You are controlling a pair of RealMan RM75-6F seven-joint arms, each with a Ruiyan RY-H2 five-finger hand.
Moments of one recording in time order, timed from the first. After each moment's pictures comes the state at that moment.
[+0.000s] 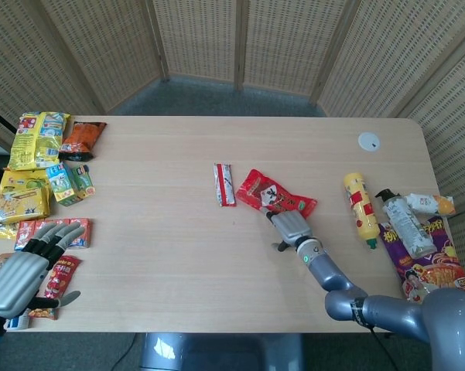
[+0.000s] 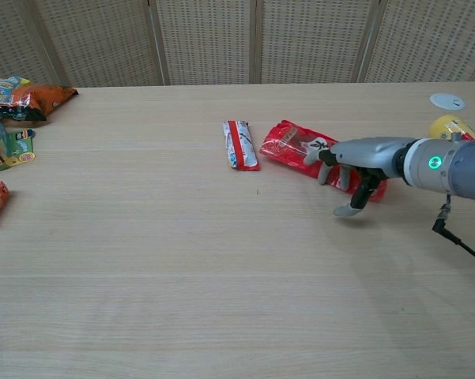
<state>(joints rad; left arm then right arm) -0.19 -0.73 0.08 -2.08 1.72 1.32 -0.07 0.88 -1.62 0.11 -1.28 -0.83 0.70 -0.39</state>
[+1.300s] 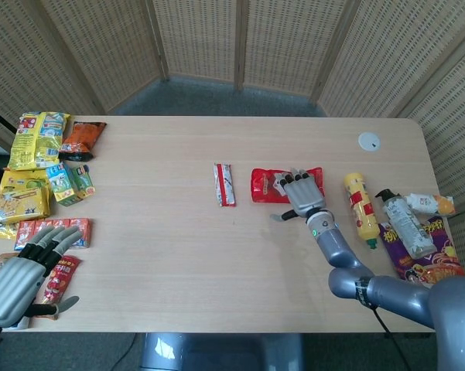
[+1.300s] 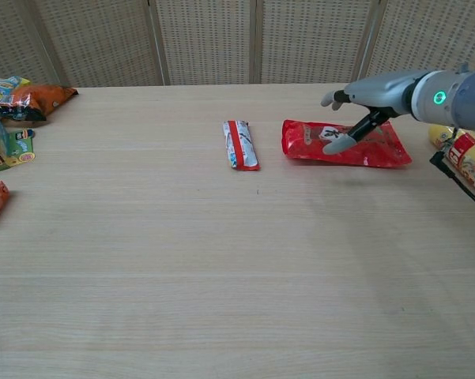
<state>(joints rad) -0.15 -0.71 0.10 -2.11 1.77 1.38 -0.05 0.99 -1.55 0.13 -1.23 -0.69 0.75 -0.57</state>
